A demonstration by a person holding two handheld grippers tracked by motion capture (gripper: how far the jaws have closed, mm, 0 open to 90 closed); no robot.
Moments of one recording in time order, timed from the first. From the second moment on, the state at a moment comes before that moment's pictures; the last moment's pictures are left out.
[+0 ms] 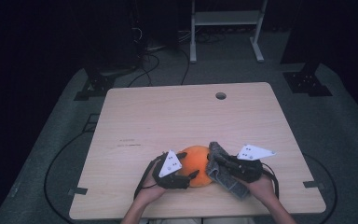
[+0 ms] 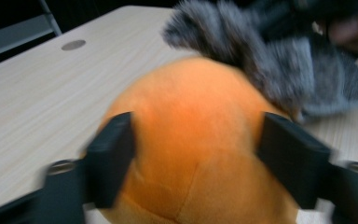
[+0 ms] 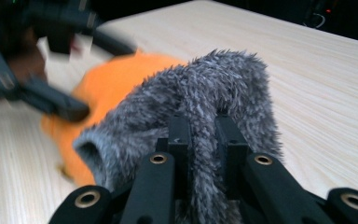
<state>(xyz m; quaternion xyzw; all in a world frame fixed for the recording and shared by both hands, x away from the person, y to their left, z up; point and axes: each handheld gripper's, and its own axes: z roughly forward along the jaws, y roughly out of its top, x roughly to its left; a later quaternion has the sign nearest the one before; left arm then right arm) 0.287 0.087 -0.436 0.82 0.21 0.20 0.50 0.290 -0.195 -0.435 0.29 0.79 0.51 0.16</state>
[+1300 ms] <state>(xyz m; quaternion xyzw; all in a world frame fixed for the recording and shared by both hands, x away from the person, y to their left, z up) 0.278 0.071 -0.436 0.85 0.15 0.22 0.45 0.284 -0.215 -0.437 0.27 0.82 0.48 0.17</state>
